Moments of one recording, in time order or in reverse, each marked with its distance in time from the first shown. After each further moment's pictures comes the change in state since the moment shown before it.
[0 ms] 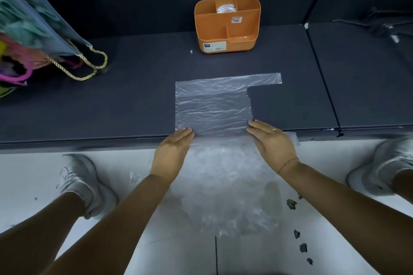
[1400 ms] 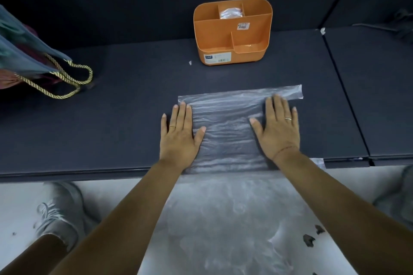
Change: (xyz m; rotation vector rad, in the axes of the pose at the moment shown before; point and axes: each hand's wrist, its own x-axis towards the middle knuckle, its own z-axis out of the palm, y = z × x) left_hand 0.105 -0.017 0.025 0.222 -0.336 -0.340; right_hand 0.099 0.017 0.017 -0.262 -0.386 0.558
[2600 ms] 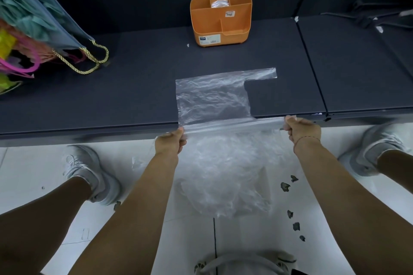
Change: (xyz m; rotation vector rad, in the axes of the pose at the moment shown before) left_hand -0.123 0.017 -0.024 -1.385 -0.034 -0.956; right_hand -0.112 0.076 -0.017 1.215 0.071 0.754
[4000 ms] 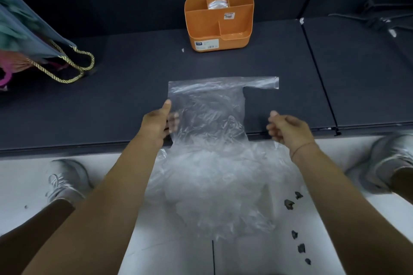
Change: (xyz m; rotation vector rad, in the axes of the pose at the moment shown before) left_hand 0.058 0.078 0.019 0.034 -0.143 0.071; right_hand 0.002 -0.033 0.029 0.004 -0.282 -0.120
